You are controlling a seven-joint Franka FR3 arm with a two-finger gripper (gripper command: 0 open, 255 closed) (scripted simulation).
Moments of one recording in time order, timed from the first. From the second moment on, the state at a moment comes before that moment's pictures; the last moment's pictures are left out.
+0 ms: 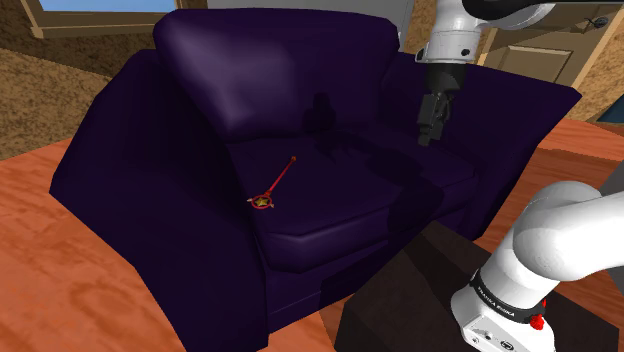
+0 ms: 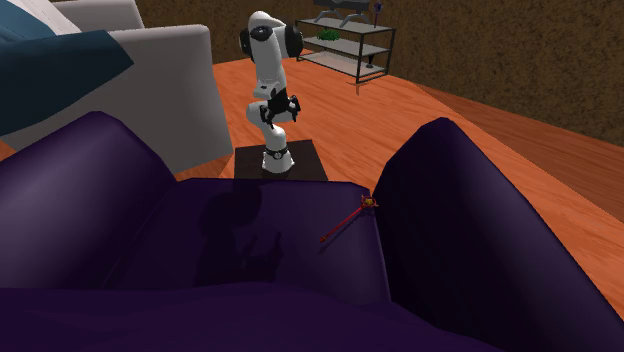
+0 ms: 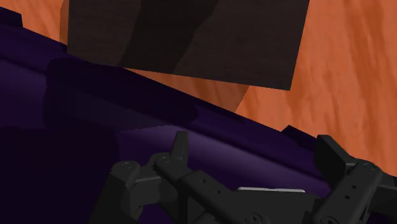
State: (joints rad) arm 0.00 -0.79 -0.03 -2.42 0.12 1.47 -0.16
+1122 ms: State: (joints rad) arm -0.07 -0.42 0.34 -2.35 0.25 1.90 0.50
